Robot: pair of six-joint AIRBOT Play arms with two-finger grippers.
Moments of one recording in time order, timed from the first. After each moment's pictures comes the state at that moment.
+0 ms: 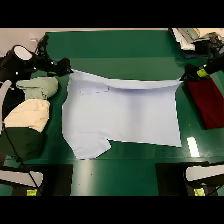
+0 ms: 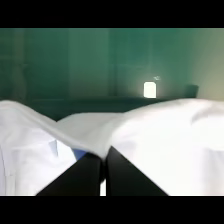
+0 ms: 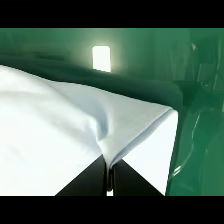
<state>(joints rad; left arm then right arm) -0.01 -1.56 1.51 0.97 -0.97 -1.51 -0.26 -1.60 1.65 -1.15 1.42 1.43</state>
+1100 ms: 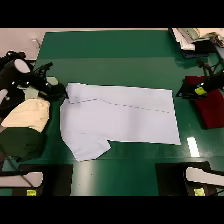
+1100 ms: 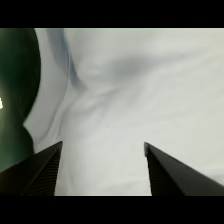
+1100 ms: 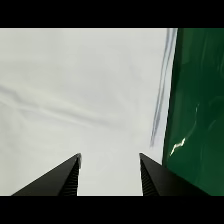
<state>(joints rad) 0.04 -1.41 1.26 1.20 -1.31 -1.49 -0.28 -1.33 1.25 -1.17 1.40 1.38</state>
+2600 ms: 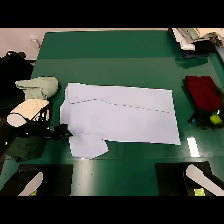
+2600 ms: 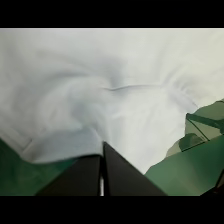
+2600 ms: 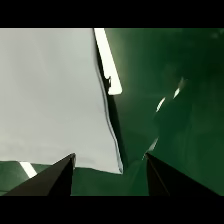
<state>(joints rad) 0.04 -0.82 0.48 0.91 -1.19 -1.44 -0.59 -1.05 0.79 -1.25 1.49 1.32</state>
